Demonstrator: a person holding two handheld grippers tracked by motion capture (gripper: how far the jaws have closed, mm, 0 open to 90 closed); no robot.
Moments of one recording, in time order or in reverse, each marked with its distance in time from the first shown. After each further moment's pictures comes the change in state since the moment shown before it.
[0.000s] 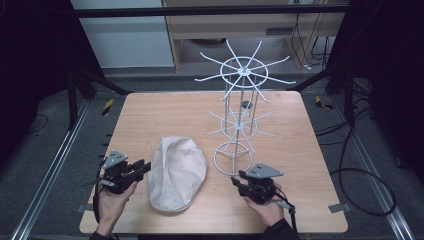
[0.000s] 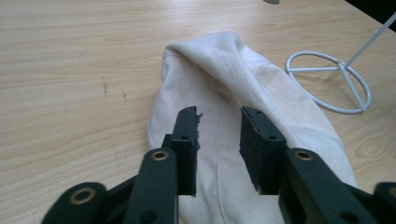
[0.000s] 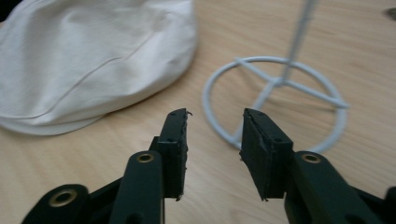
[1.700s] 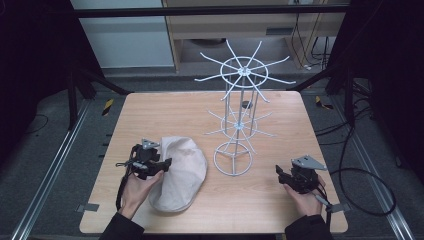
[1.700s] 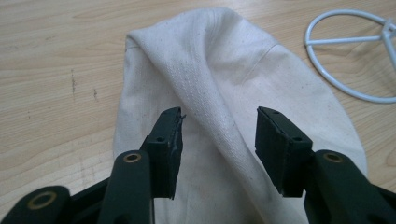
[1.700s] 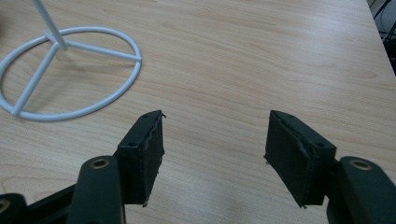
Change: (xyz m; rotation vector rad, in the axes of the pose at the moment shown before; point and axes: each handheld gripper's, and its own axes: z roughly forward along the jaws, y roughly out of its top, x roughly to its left) left arm -0.038 0.031 0.063 0.237 0.112 0.052; right arm -0.098 -0.033 -0.037 0.034 -0.357 0.117
